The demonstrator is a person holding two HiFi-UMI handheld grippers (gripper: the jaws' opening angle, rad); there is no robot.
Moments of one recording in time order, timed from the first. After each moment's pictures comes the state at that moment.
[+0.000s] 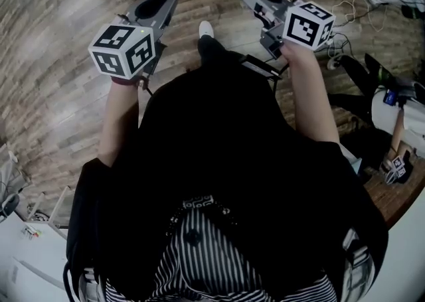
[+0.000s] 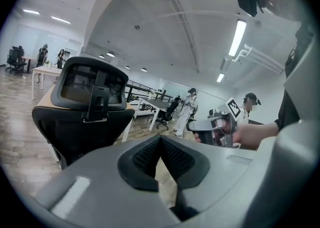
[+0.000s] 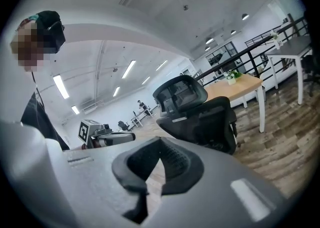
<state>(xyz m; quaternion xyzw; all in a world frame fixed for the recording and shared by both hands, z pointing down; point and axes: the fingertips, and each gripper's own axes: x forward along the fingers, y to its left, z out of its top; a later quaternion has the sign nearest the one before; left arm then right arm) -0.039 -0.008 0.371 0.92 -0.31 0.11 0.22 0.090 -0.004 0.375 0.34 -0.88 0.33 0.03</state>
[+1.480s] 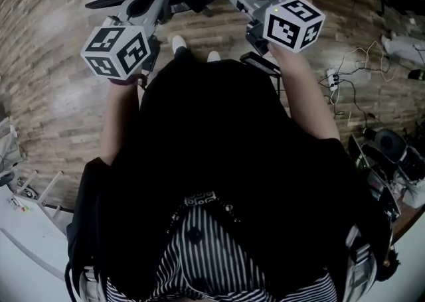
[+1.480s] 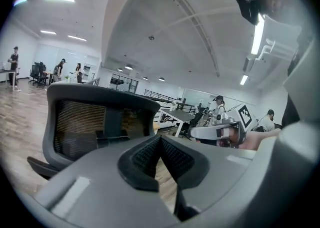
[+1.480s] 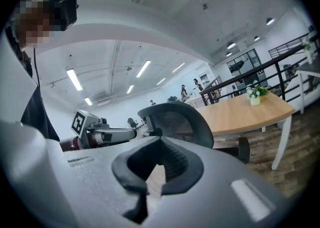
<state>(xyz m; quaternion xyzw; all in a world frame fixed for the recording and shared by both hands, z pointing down) -0.016 -0.232 0.322 0.87 -0.44 0.09 0.19 0.092 -0.244 0.335 0.27 -0.93 0.25 0.04</state>
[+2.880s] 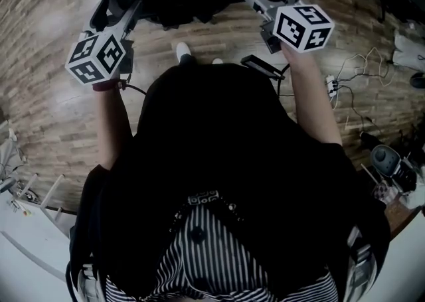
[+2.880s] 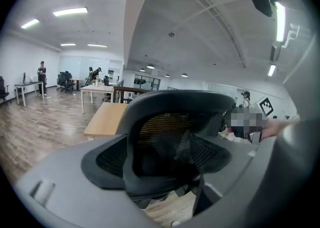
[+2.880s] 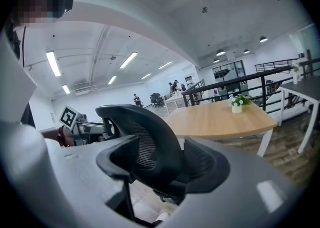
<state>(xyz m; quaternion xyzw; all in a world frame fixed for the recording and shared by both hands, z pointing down) -0.178 -0.334 0.361 0.80 -0.56 0.13 0.20 0.089 -0.365 0.368 0.38 -0.89 0.22 0.10</state>
